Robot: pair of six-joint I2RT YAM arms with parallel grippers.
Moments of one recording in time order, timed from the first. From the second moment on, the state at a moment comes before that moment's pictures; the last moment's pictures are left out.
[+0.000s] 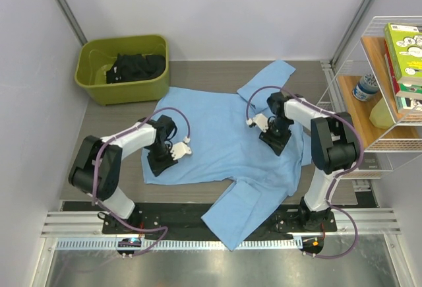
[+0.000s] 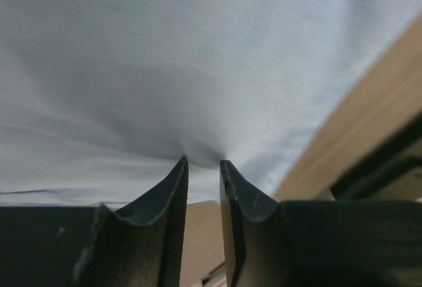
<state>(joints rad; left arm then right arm) -0.40 1.64 0.94 -0.92 0.12 0.78 0.21 1.87 1.24 -0.97 -0.11 -0.78</state>
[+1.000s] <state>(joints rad) -0.37 1.76 1.12 -0.79 0.06 0.65 0.04 2.07 1.67 -0.91 -0.30 -0.27</state>
